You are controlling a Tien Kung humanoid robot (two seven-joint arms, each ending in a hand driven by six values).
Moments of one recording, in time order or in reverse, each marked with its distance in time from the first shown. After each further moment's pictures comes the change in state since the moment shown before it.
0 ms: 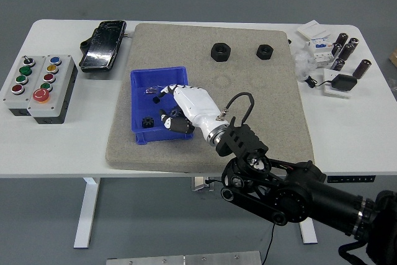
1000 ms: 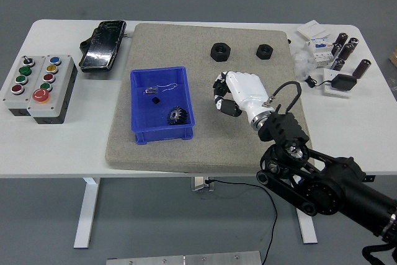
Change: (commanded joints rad) left arm 0.002 0.001 0.009 0.000 -0.013 0.002 -0.006; right arm -0.023 -0.096 0.111 0.007 -0.124 0.049 -0.044
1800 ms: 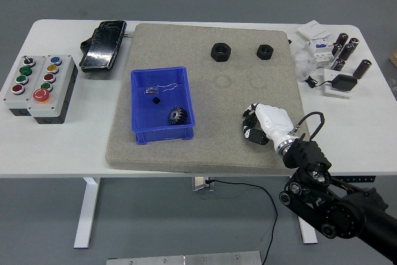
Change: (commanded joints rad) left arm 0.003 0.003 0.010 0.000 -0.012 0.002 0.000; right arm -0.212 -0.096 0.105 -0.045 -0.010 0.052 -0.007
